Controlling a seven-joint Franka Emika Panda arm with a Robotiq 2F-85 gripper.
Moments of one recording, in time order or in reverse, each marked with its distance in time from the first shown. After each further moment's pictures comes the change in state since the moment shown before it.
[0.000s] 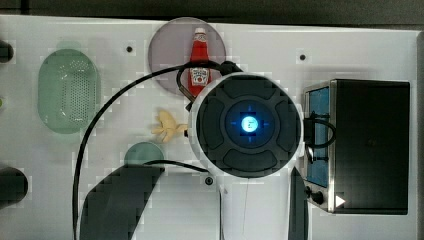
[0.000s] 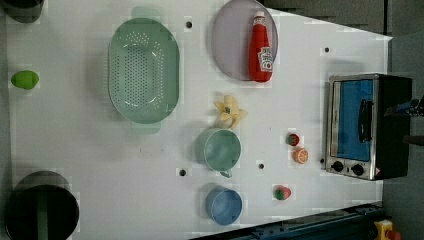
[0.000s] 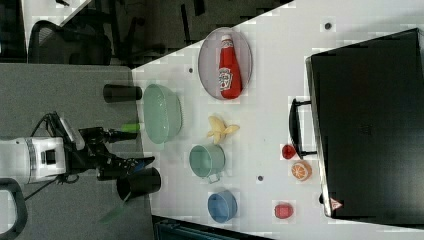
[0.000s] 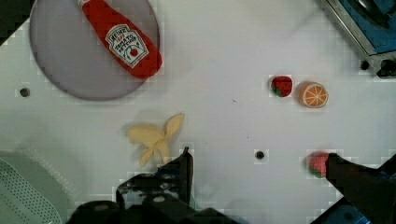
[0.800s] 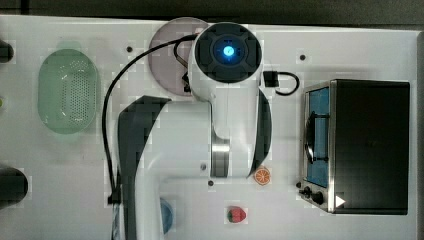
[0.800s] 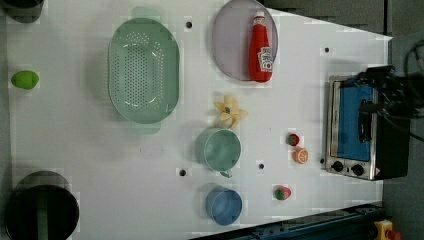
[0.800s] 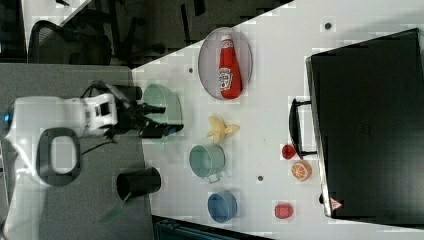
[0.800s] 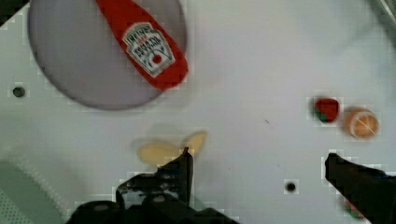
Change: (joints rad) arm 0.001 0.259 0.027 0.012 0.002 0.214 -0.073
